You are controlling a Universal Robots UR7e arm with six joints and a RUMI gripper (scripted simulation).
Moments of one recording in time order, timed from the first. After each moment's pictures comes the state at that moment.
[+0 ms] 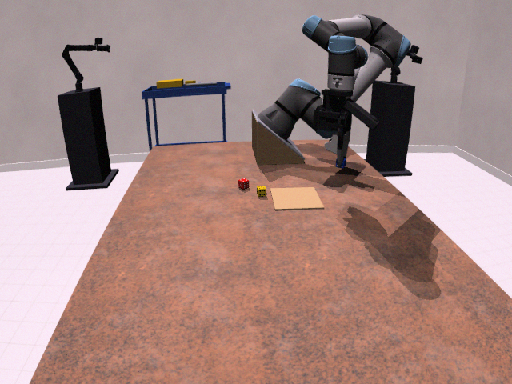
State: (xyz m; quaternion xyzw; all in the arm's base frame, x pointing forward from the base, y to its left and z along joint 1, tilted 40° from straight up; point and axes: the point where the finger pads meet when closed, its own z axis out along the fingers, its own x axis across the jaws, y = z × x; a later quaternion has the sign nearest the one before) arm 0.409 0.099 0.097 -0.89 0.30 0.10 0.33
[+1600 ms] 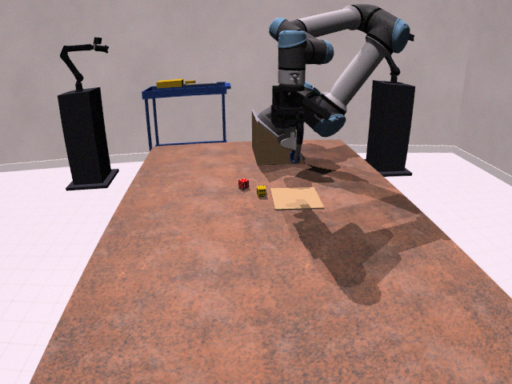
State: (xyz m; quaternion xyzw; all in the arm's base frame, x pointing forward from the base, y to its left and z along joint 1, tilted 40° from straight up) arm 0.374 -0.008 0.016 -0.94 0.00 -0.01 0.34
